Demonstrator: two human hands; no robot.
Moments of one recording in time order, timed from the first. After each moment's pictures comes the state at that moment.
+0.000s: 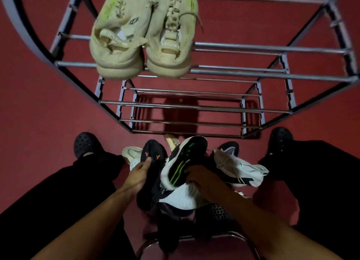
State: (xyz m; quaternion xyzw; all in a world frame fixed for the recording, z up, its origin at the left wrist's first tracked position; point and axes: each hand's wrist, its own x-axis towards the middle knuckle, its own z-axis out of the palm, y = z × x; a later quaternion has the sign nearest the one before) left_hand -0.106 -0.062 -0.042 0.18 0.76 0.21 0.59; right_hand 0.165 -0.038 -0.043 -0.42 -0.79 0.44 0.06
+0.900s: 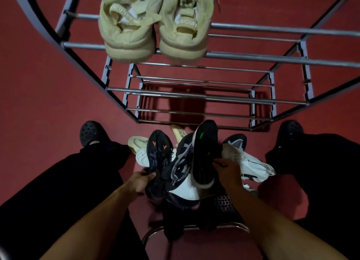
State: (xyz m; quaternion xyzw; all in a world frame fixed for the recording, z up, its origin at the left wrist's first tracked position) left_hand -0.120 -0.103 -0.061 0.15 0.76 0.10 0.63; right_hand 0.177 -0.042 -0.063 -0.76 -0.39 0.48 0.19
